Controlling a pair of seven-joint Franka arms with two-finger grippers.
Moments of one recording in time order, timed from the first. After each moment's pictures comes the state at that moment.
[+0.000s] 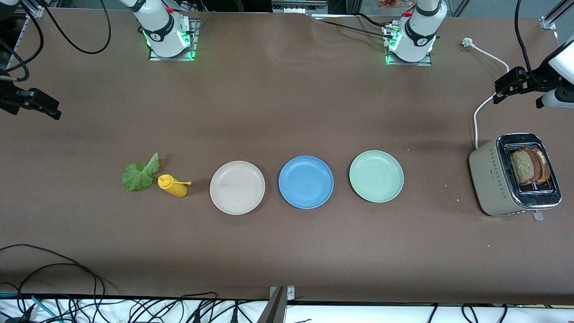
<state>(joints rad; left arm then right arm) 0.03 -0.02 -0.04 -1.55 0.02 1.50 0.09 0.08 0.03 -0.12 -1.57 -0.09 1.61 0.05</state>
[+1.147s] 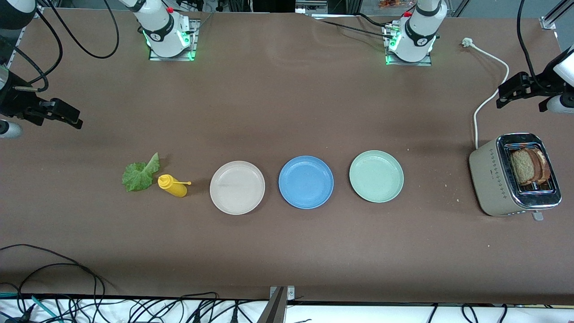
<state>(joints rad) 0.05 0.00 -0.04 -1.55 0.02 1.51 0.09 0.11 0.08 -0.10 -1.54 0.00 1.63 0.08</state>
